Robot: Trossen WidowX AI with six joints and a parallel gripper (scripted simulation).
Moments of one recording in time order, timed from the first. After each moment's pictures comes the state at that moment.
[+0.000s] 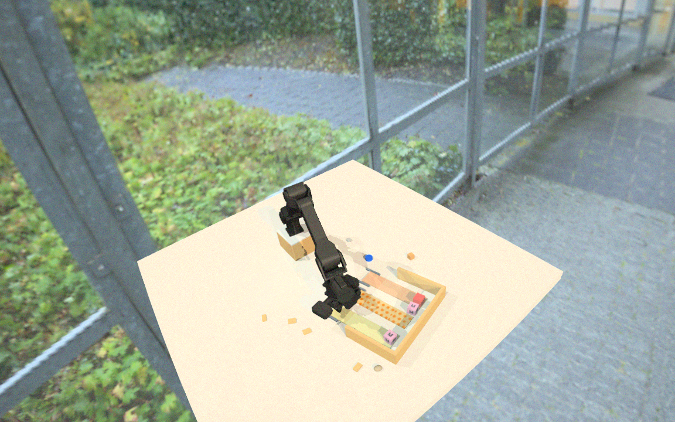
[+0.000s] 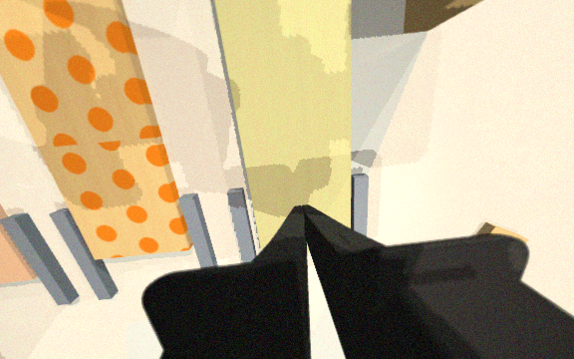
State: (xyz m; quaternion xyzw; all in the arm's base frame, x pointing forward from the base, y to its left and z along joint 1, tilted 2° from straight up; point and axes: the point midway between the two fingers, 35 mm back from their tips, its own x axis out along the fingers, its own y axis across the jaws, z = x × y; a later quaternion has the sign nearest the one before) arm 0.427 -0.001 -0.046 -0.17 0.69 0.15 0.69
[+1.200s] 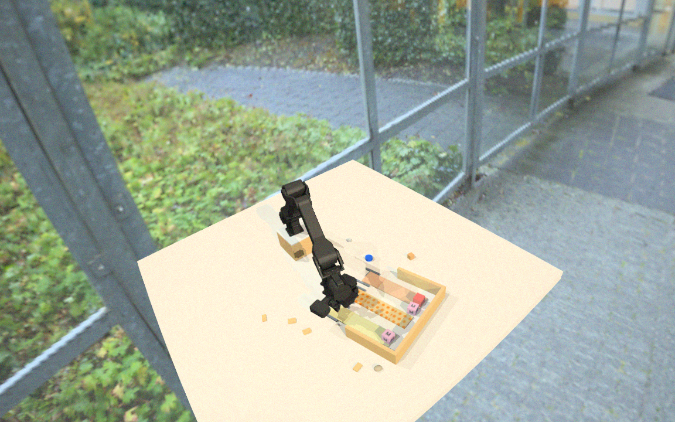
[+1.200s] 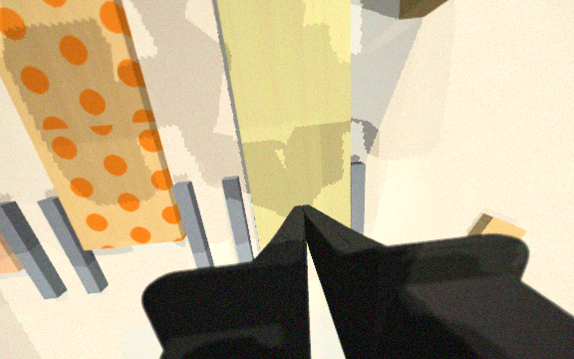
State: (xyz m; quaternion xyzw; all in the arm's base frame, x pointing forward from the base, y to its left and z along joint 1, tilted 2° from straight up) arm 0.419 -0.006 -0.047 -0.17 0.68 0.15 0.70
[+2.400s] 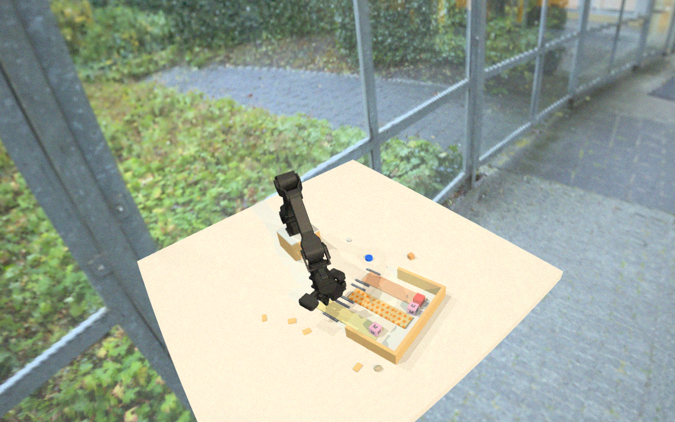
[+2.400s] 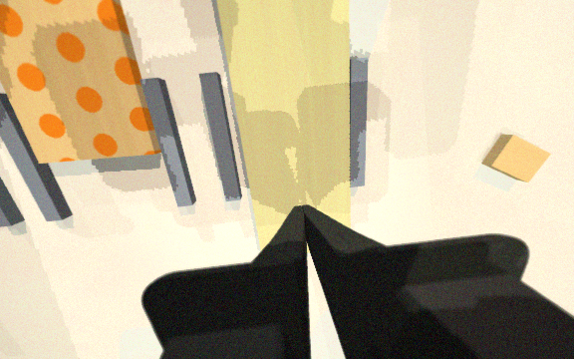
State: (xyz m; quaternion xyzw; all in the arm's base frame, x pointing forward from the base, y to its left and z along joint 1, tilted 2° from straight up) arm 0.373 -0.028 -0.049 -0.17 0.68 0.15 0.70
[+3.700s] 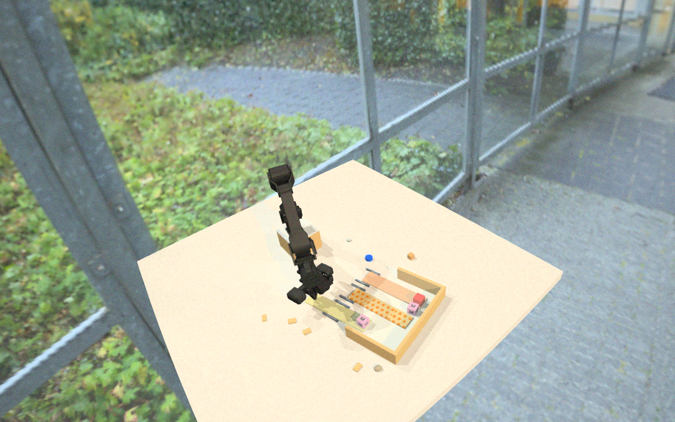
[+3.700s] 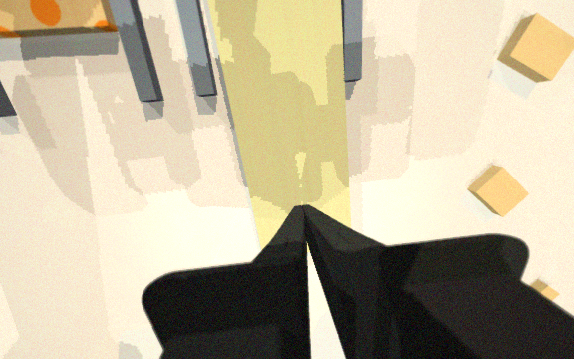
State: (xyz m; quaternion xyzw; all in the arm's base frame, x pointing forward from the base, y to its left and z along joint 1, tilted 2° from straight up) arm 0.325 -0.055 -0.049 -0.17 0.68 0.15 0.70
